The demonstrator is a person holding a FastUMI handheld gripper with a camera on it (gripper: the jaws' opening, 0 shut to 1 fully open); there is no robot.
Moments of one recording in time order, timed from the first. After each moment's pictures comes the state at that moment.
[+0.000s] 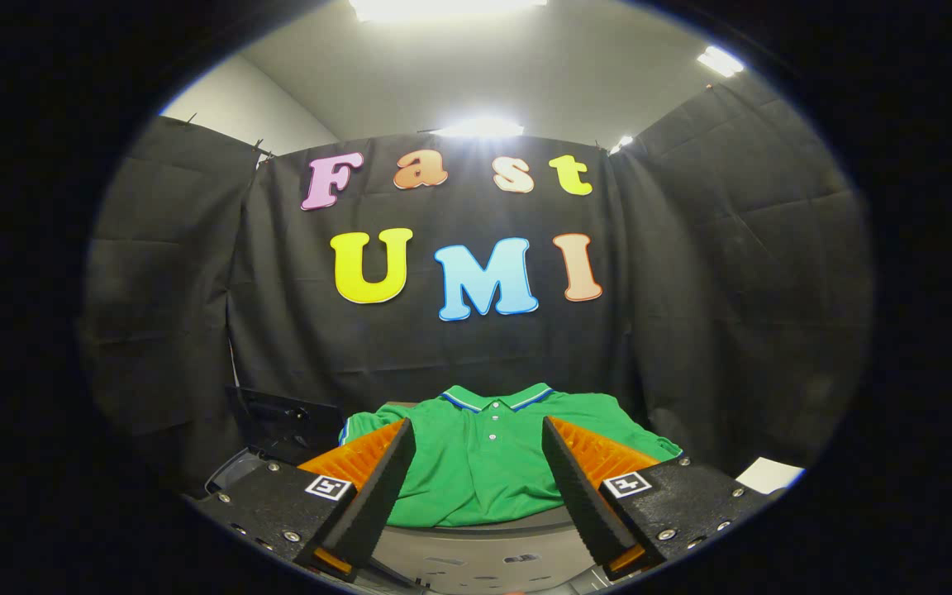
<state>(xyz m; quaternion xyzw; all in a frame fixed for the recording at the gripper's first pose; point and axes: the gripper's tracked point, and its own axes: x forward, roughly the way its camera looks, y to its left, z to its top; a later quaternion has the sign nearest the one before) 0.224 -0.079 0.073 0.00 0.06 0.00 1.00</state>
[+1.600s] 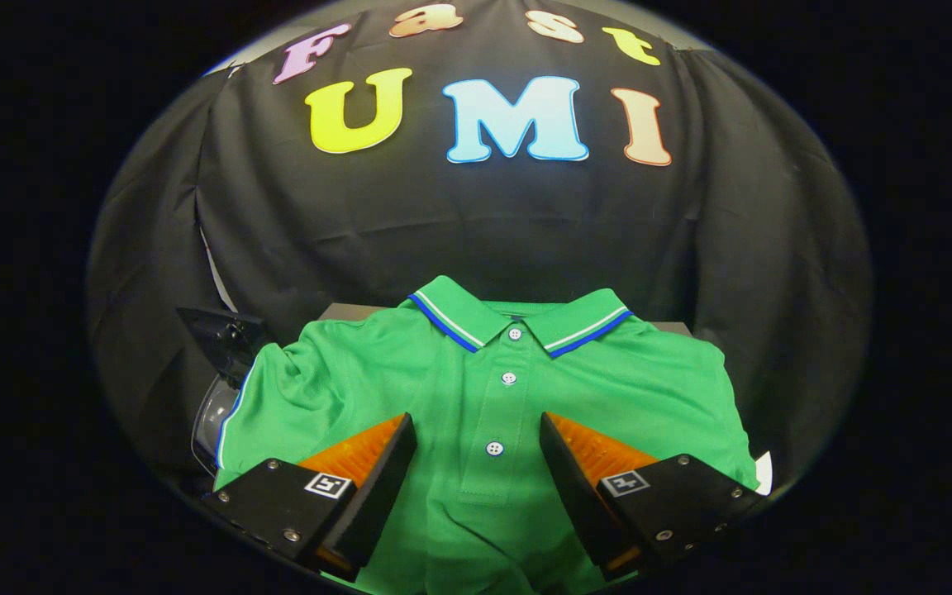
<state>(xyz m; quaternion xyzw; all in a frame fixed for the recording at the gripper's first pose) 0.366 -0.079 -0.039 -0.04 0.35 0.04 0.94</state>
